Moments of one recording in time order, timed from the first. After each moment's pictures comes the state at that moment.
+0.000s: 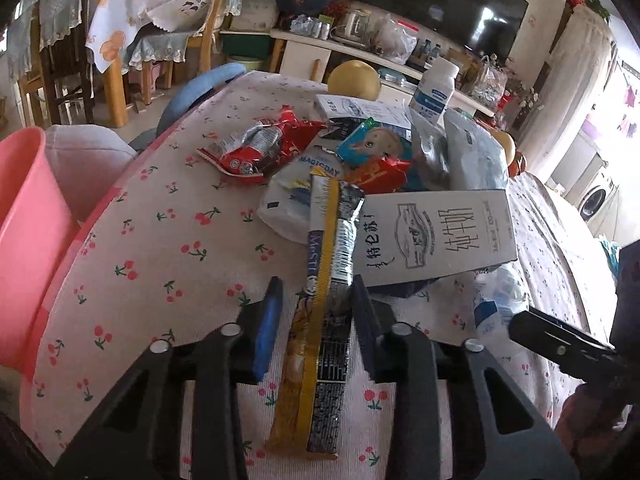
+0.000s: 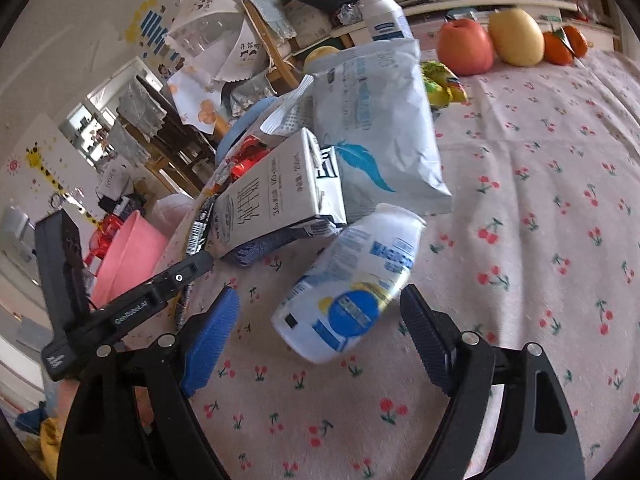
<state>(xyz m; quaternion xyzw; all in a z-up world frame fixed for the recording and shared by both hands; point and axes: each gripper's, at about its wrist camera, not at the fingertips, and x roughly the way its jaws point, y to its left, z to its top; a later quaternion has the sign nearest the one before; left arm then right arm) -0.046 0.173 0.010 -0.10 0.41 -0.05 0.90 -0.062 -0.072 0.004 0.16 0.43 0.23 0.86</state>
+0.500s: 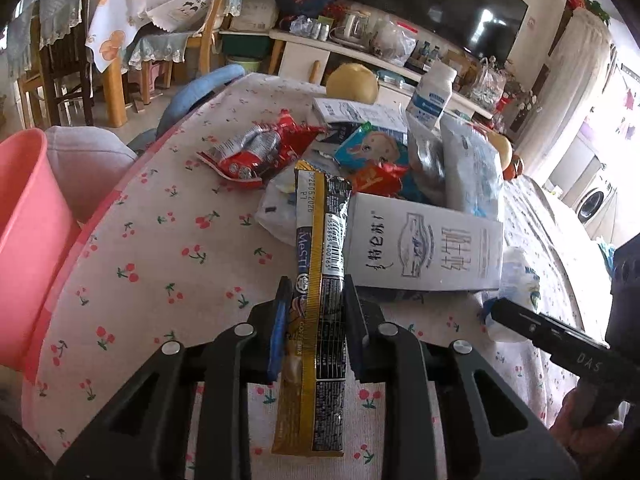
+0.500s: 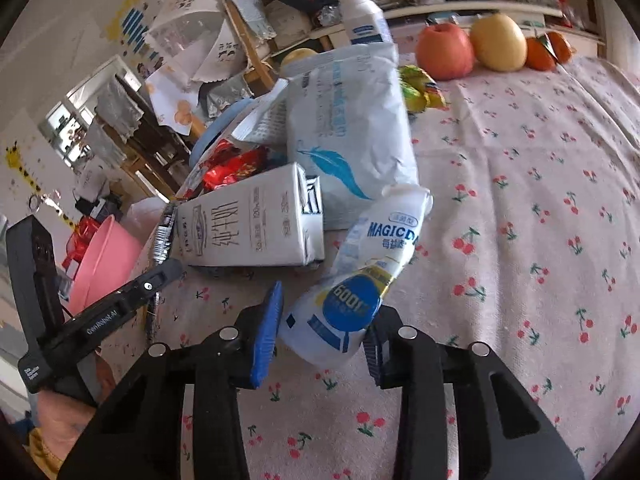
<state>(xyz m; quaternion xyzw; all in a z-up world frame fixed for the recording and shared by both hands) -0.049 0.177 0.018 -0.11 0.41 -0.05 0.91 -0.061 -0.082 0.000 0.15 0.44 0.19 0.87</state>
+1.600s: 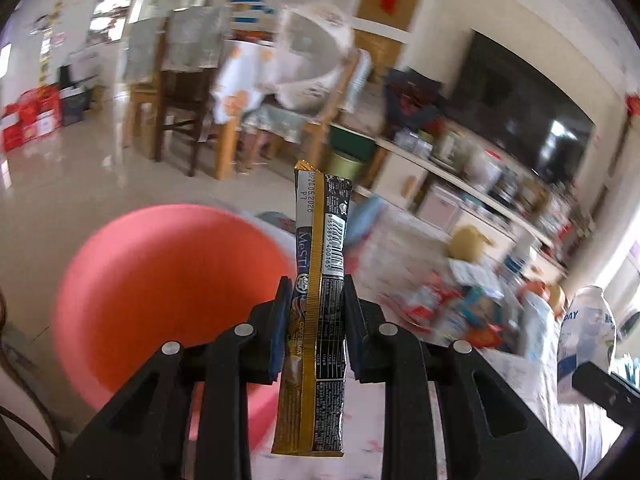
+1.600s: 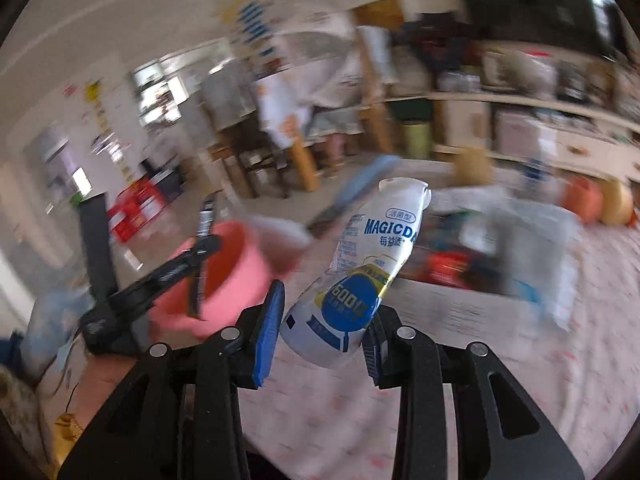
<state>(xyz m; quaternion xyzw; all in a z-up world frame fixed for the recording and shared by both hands) -0.108 0.341 0.093 -0.20 0.25 0.13 0.94 -0.106 0.073 0.125 0.04 0.33 0.34 0.88</state>
